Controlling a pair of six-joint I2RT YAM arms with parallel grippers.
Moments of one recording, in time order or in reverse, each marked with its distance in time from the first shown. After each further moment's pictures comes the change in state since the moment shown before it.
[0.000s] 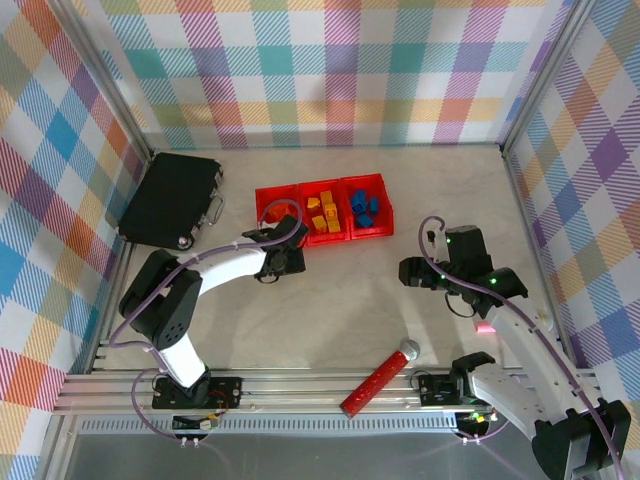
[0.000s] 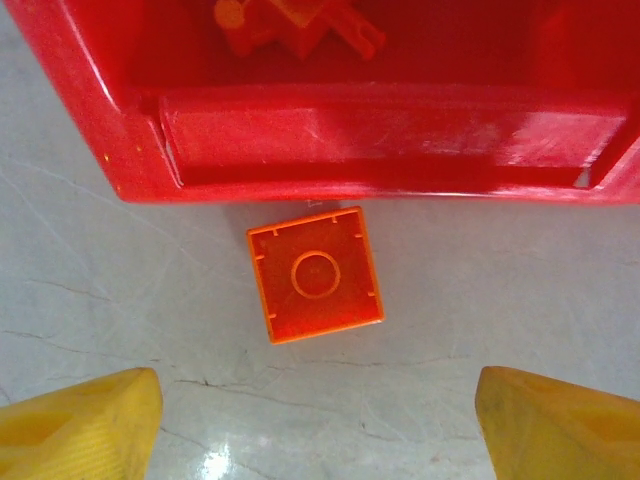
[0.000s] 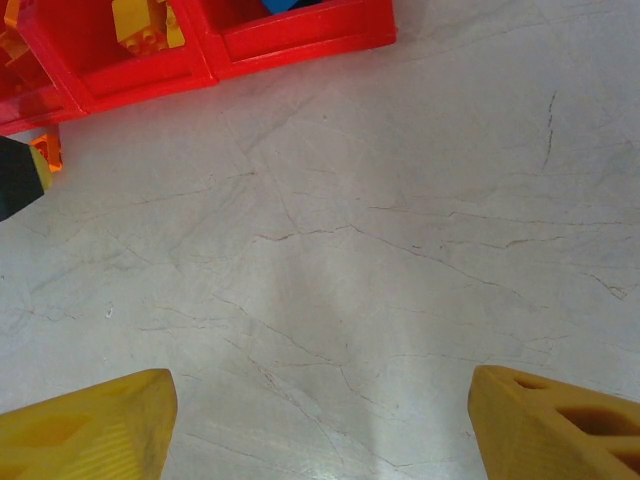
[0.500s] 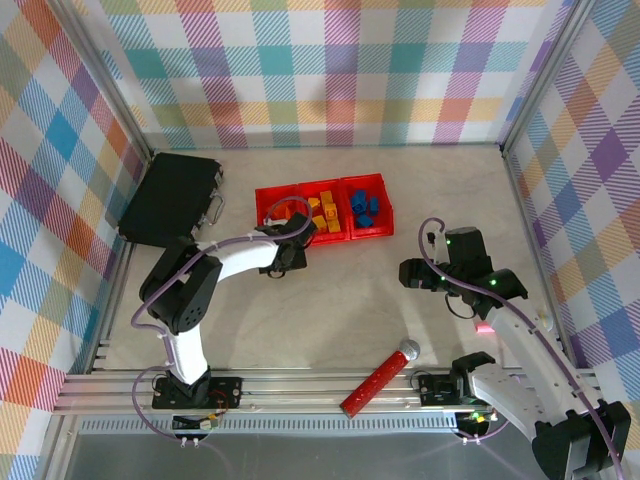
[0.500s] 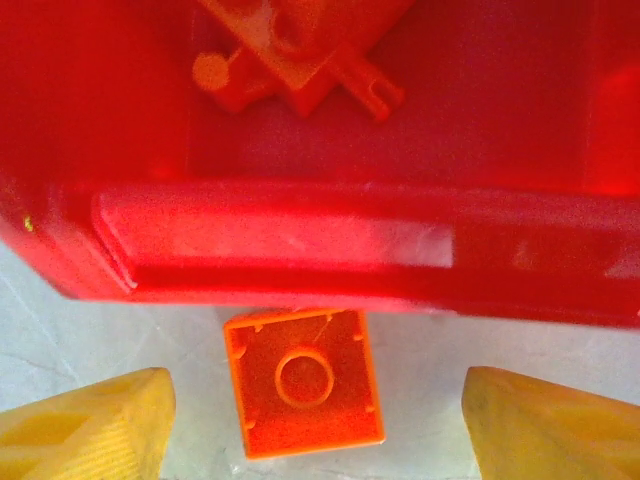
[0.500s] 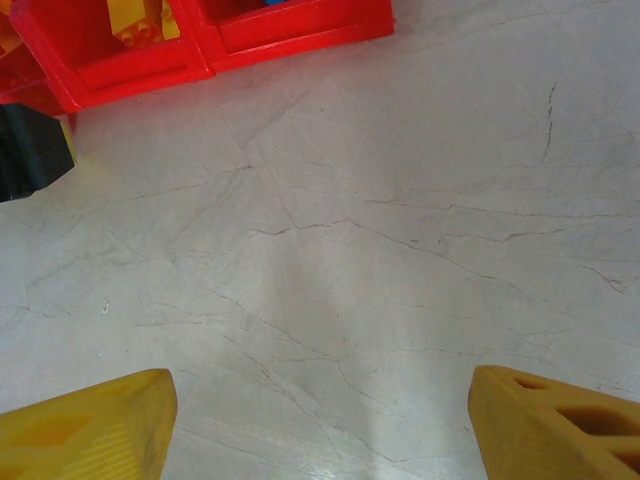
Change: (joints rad) left arm -0.001 0.132 0.092 0.004 -0.076 -0.021; right arm 0.000 -0.009 -0.011 -0.001 0.000 0.000
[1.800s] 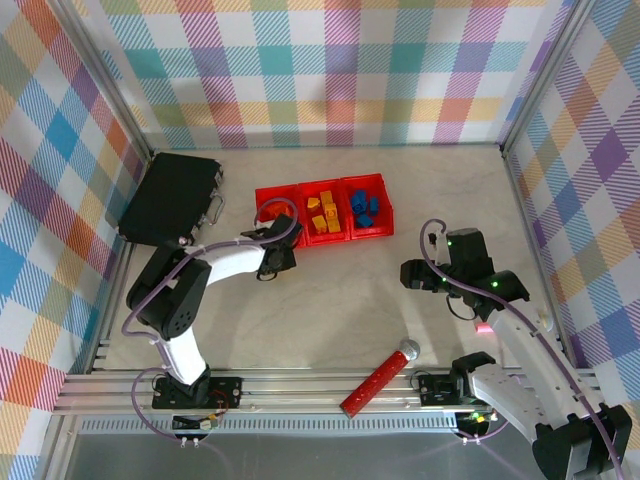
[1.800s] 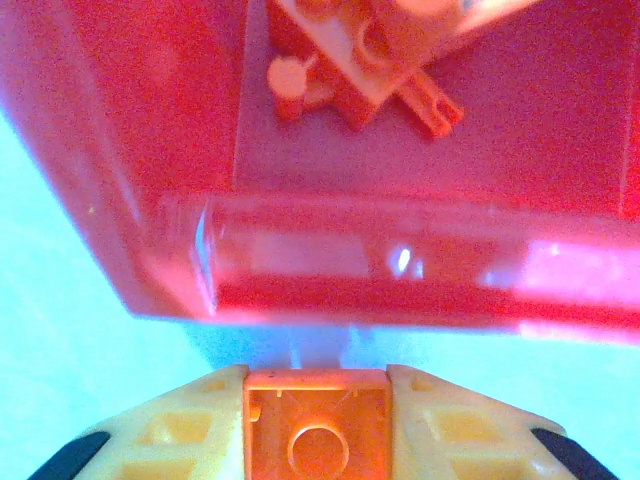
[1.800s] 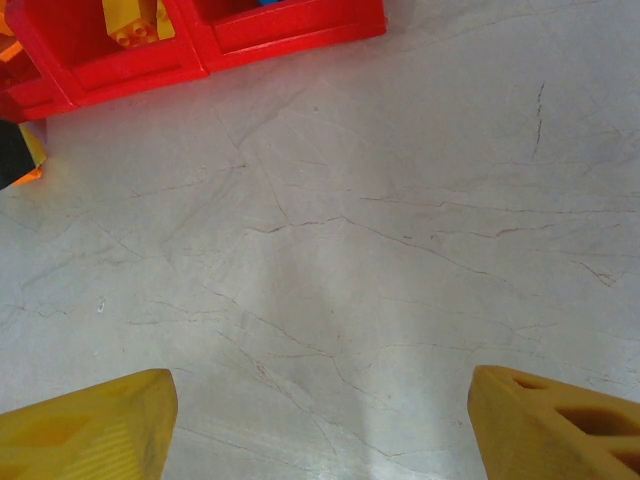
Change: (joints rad) left arm 0.066 -0.093 -0.139 0.133 0.089 0.011; right arm 0.000 -0.014 0.000 -0.015 0.011 0.000
